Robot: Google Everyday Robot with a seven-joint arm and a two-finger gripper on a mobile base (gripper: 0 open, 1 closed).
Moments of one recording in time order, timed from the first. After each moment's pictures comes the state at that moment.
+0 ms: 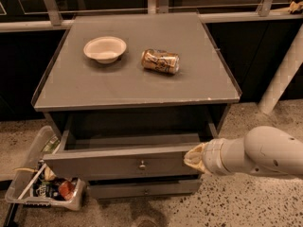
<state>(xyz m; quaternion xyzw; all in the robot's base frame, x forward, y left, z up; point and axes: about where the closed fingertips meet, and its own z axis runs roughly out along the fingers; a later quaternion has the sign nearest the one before) 0.461 -0.141 0.655 -0.57 0.74 0.08 0.34</state>
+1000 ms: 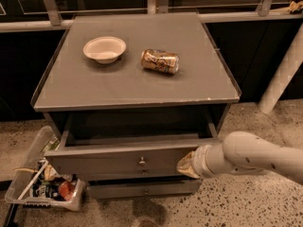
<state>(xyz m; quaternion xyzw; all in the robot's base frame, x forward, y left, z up) 0.476 -0.130 0.581 -0.56 0.77 0.11 0.29</state>
